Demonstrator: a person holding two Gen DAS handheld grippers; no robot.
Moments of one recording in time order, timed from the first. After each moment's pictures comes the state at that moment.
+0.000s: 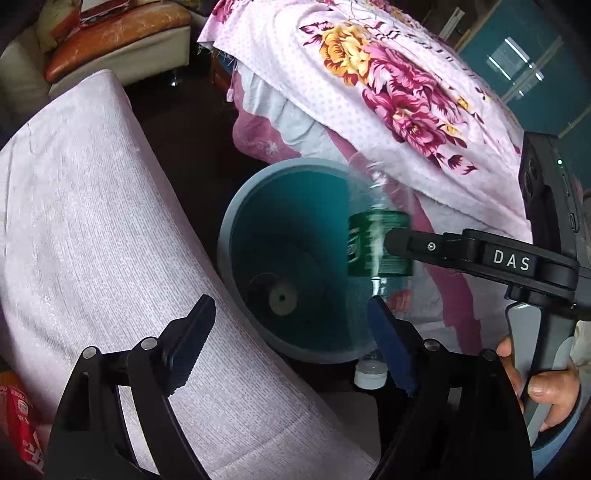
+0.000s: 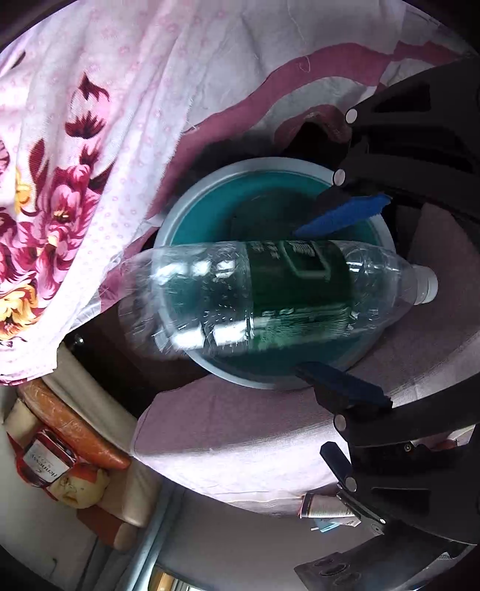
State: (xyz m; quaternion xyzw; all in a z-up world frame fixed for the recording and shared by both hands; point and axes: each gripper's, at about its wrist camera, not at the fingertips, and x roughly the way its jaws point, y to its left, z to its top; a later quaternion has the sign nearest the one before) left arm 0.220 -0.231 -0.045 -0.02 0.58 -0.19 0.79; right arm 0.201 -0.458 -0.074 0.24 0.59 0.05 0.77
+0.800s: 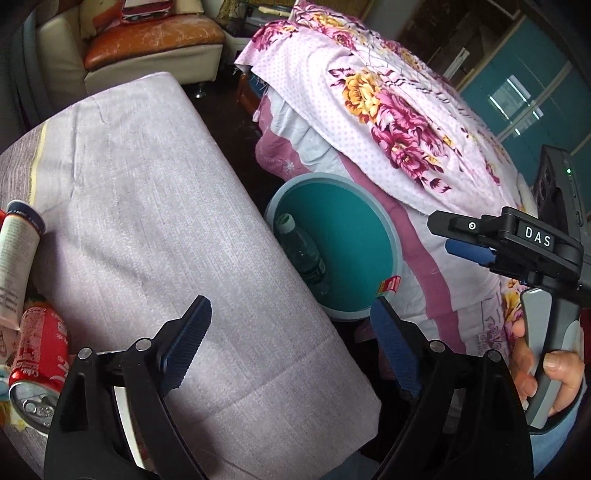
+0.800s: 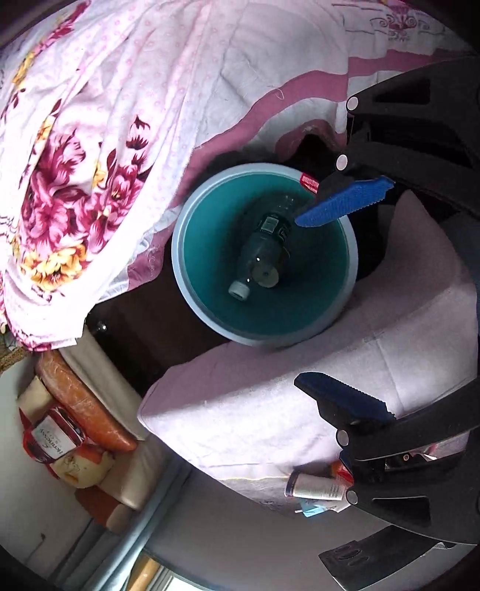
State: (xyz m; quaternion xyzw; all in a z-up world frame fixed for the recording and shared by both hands) left arm 0.155 -0.151 0.002 -0.09 0.54 -0.18 0.82; right arm 0.153 -0.420 0.000 0.20 0.55 0.05 0.81
